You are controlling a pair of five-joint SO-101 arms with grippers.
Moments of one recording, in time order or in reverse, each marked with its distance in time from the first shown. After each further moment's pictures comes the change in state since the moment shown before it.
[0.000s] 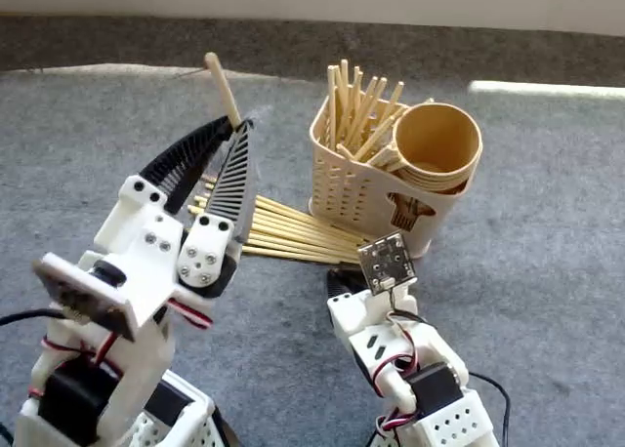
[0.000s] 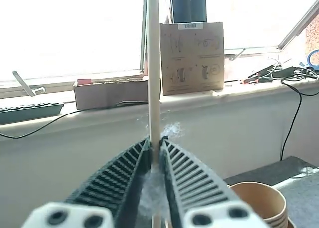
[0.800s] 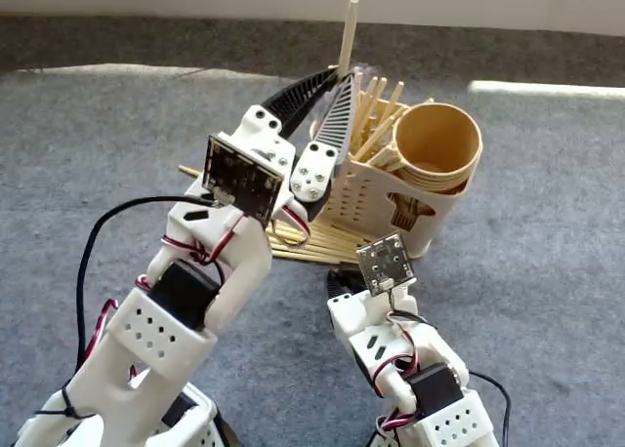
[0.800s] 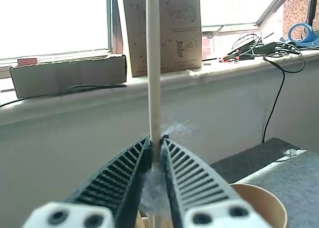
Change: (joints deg) left arm 4.6 28.3 0.0 -25.2 0.0; right arm -0.1 -0.2 0.0 0.2 0.9
